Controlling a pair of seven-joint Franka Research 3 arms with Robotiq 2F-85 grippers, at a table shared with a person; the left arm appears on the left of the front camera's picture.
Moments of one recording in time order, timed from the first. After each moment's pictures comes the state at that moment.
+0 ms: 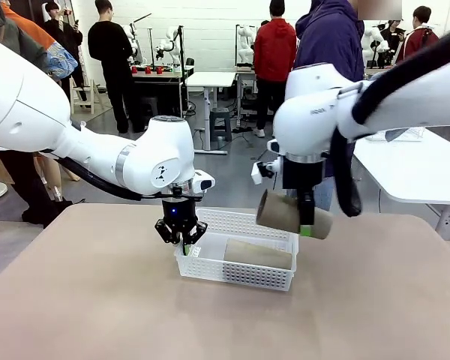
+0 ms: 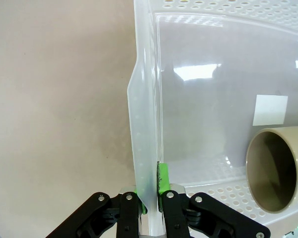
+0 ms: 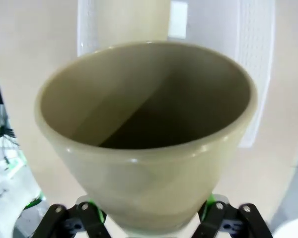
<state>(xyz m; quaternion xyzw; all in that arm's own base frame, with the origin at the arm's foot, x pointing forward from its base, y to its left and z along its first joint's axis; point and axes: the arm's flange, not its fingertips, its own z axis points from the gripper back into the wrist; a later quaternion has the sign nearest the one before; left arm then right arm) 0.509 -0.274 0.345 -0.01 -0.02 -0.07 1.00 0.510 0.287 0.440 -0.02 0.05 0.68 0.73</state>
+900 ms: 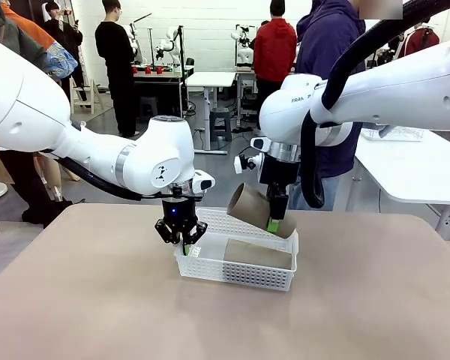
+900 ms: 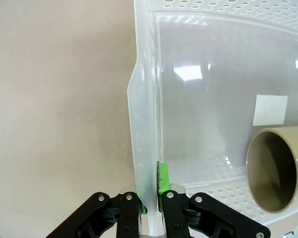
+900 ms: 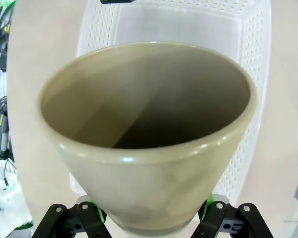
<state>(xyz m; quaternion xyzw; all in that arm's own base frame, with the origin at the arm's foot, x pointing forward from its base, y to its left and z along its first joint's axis) 0.509 -0.274 0.345 -0.01 -0.02 -0.07 1.00 0.554 0.312 0.414 0.10 -0.01 0.71 0.70</state>
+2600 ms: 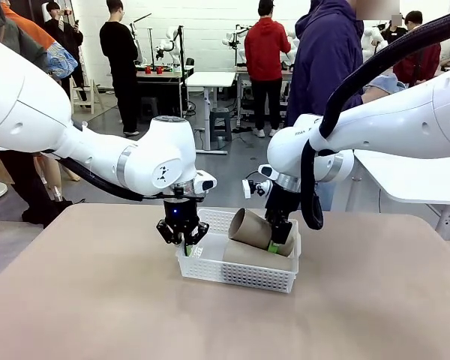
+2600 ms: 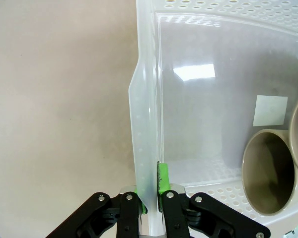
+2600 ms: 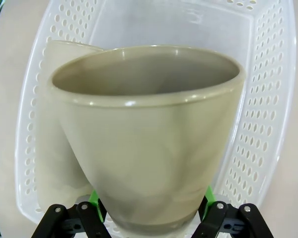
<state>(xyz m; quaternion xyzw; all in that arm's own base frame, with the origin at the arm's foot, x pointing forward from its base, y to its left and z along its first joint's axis) 0.507 -0.278 0.345 -0.01 -0.02 -0.07 1.00 0.573 0.291 0.333 0.15 -0.04 0.73 0.67</state>
